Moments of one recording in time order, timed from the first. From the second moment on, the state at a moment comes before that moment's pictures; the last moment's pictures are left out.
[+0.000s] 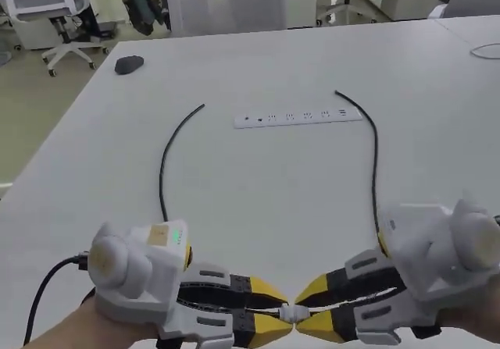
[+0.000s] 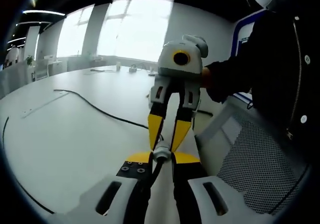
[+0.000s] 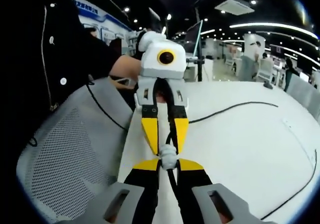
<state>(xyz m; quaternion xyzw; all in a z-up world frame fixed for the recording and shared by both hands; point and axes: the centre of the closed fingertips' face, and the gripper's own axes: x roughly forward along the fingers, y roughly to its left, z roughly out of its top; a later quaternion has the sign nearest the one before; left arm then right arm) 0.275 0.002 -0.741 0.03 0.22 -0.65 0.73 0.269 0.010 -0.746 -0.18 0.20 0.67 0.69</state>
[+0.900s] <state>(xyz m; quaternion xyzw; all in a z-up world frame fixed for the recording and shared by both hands) 0.279 0.004 -0.730 -0.02 0.21 -0.64 0.74 0.280 0.007 -0.729 -0.16 0.19 0.66 0.71</state>
